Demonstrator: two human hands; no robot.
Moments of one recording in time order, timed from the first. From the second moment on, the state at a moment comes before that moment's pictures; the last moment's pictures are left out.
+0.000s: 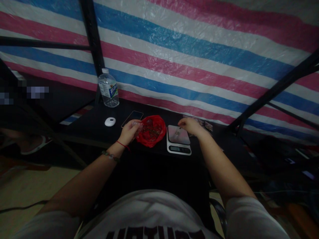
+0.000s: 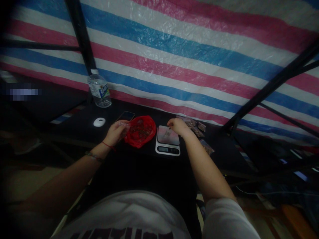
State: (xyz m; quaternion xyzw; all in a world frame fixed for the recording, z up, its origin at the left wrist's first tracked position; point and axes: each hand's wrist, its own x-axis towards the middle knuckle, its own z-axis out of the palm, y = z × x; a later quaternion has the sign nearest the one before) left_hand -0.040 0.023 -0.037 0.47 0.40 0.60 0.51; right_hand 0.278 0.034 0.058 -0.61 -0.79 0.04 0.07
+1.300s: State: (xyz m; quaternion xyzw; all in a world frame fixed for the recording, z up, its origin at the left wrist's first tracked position) left_hand -0.039 0.024 -0.039 0.50 0.39 0.59 0.50; right_hand 0.167 0.082 -0.001 -0.45 -0.88 0.10 -0.05
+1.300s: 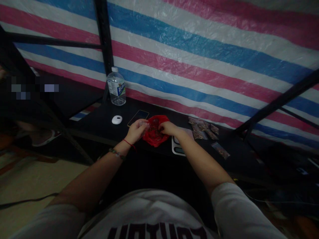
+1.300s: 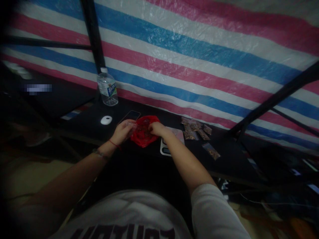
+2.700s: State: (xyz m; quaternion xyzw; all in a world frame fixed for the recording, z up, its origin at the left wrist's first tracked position) left_hand -0.036 0.019 -0.037 0.51 0.39 0.58 0.50; right_hand 0.175 0.081 -0.002 -0.49 -0.87 0.10 0.02
